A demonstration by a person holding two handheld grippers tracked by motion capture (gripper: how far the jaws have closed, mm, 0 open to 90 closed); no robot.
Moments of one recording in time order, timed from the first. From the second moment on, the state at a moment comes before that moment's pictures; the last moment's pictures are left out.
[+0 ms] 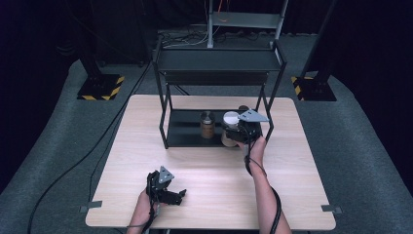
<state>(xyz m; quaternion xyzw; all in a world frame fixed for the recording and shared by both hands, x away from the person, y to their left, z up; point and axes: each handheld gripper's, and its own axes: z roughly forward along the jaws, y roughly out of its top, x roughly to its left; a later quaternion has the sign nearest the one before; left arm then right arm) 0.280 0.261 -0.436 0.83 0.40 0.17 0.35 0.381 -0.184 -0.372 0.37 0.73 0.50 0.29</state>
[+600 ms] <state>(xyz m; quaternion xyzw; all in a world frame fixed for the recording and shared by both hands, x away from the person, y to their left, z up) 0.279 0.261 -0.436 0.83 0.40 0.17 0.35 0.394 -0.178 -0.374 0.37 0.73 0.49 0.29</state>
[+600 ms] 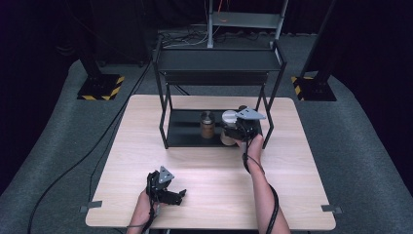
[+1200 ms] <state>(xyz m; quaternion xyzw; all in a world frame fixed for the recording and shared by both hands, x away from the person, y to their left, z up) 0.279 0.261 -0.436 0.83 0.40 0.17 0.35 0.408 -0.169 -0.374 0.38 0.74 0.48 0.28</state>
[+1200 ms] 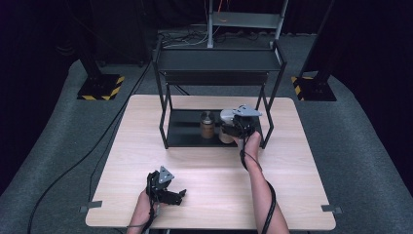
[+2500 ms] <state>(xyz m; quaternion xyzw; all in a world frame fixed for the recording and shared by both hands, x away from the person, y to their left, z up) 0.279 0.261 -0.436 0.83 0.40 0.17 0.35 0.428 -0.158 -0.380 0.39 0.74 0.47 0.28</state>
